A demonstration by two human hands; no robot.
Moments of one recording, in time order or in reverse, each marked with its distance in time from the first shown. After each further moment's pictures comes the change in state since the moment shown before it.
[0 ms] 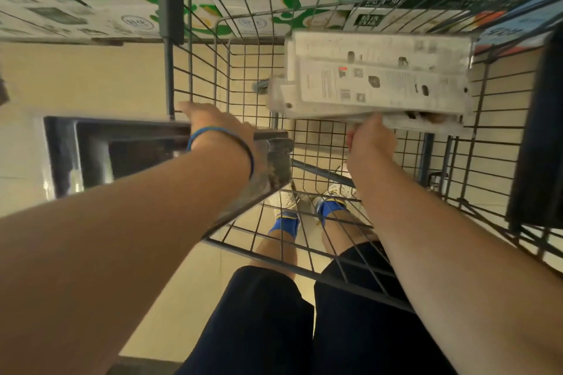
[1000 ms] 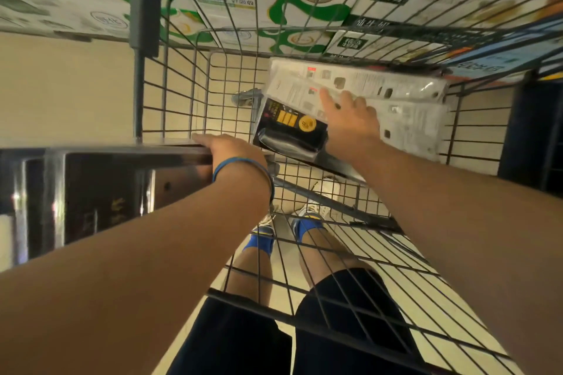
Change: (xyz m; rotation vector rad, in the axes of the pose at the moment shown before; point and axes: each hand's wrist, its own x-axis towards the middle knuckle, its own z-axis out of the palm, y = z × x) left_hand 0.037 0.053 0.003 -0.140 -0.013 0.029; right_hand 0.036 -0.050 0.024 -1.851 -0.113 -1.218
